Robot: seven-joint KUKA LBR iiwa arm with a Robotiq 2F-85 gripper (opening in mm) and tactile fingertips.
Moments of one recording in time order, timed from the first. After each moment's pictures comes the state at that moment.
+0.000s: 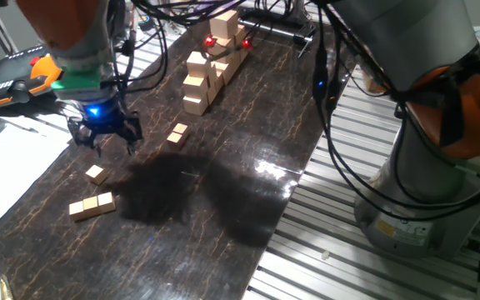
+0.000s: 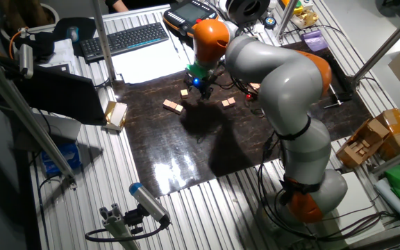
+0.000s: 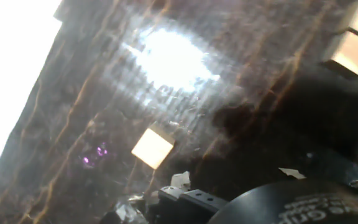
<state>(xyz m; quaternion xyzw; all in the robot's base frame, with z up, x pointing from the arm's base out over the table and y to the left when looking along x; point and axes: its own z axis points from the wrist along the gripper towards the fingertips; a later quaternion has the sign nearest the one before) 0.620 0.190 0.106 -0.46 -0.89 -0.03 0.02</state>
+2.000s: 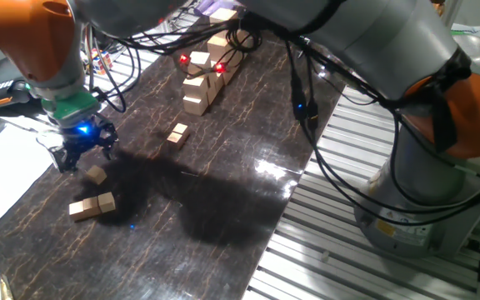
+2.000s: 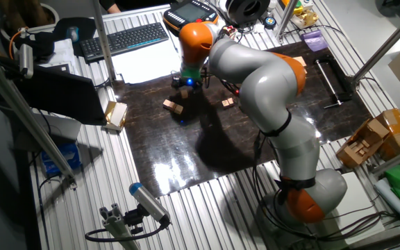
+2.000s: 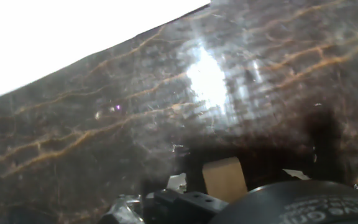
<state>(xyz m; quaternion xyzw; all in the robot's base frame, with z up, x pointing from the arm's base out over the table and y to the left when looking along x) 0.683 0.213 0.052 -0.13 -0.99 -0.03 -0.01</state>
